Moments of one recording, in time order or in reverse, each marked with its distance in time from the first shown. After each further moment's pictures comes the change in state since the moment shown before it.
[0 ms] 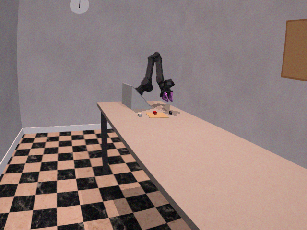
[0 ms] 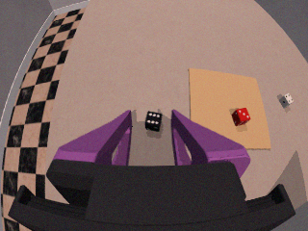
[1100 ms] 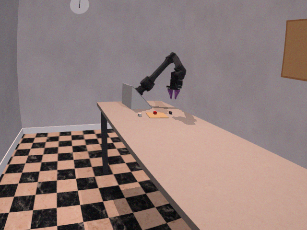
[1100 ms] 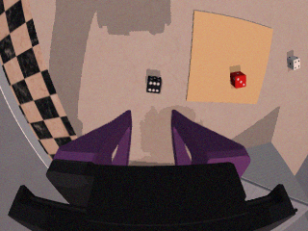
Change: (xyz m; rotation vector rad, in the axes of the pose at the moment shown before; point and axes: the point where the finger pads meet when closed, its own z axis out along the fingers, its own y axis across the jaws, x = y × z) arm -0.054 0.000 0.031 0.047 1.000 0.067
